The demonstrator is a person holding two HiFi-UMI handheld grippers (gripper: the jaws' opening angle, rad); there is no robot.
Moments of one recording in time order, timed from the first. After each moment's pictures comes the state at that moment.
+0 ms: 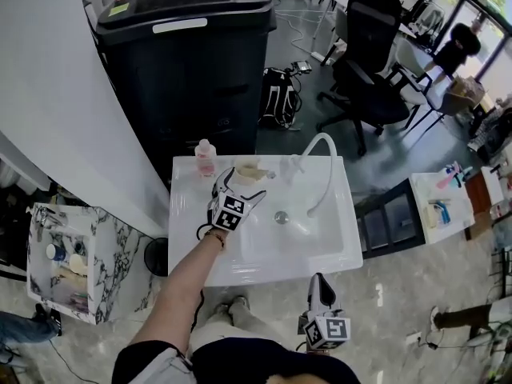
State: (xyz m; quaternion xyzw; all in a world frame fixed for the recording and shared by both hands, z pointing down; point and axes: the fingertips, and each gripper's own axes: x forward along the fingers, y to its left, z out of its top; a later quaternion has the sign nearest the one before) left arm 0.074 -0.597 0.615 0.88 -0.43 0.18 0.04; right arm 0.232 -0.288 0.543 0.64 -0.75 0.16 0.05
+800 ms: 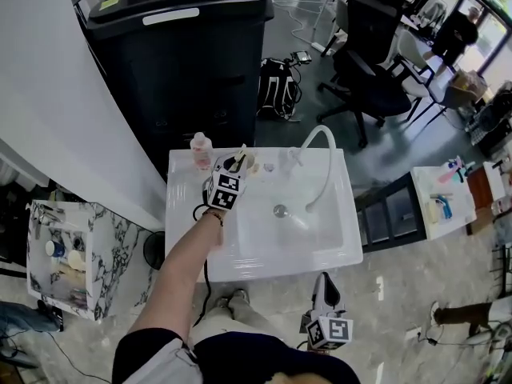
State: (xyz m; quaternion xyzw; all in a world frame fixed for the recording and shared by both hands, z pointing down) left arm 0.060 -0.646 0.596 0.86 -0.47 0.16 0.02; right arm 0.259 -0.278 0.550 0.66 -0.73 0.15 0.06
